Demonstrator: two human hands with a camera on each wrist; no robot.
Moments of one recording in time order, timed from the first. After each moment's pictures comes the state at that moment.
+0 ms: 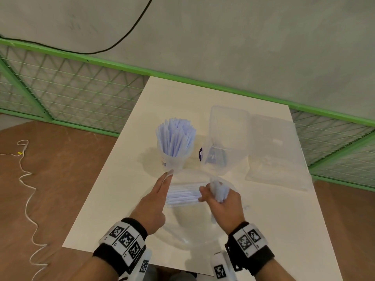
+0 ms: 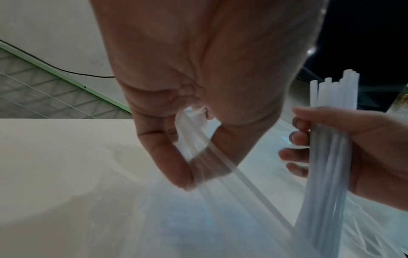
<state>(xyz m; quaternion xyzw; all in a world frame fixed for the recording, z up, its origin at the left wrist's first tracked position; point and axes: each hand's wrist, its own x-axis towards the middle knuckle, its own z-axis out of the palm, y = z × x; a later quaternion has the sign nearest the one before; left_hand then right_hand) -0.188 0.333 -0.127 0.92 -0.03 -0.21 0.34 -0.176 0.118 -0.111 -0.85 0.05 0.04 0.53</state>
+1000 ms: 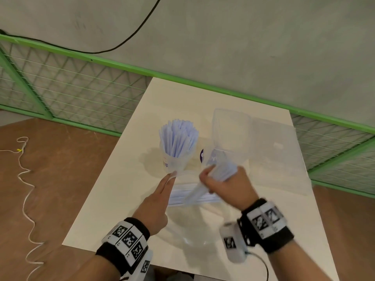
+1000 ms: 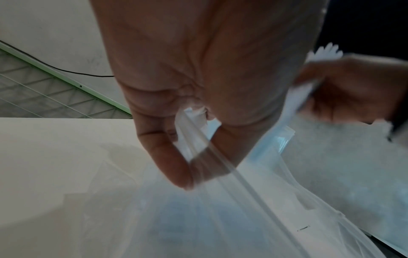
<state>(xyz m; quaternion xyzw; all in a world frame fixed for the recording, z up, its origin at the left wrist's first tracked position) -0.189 0.334 -0.132 0.91 -0.06 -0.21 0.35 -0.137 0.125 -0.036 -0.87 -0.05 0.09 0.49</state>
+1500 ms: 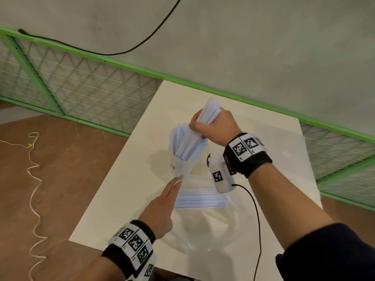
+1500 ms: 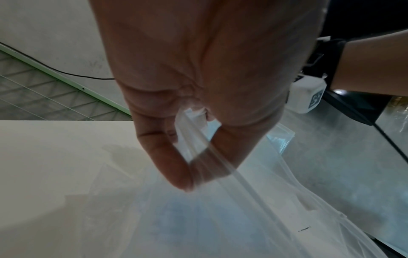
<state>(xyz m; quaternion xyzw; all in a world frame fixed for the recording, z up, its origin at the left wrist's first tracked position) -0.195 0.332 -0.114 0.91 -0.05 -0.22 0.34 -0.014 0.188 0.010 -0.90 -0.14 0.05 0.41</state>
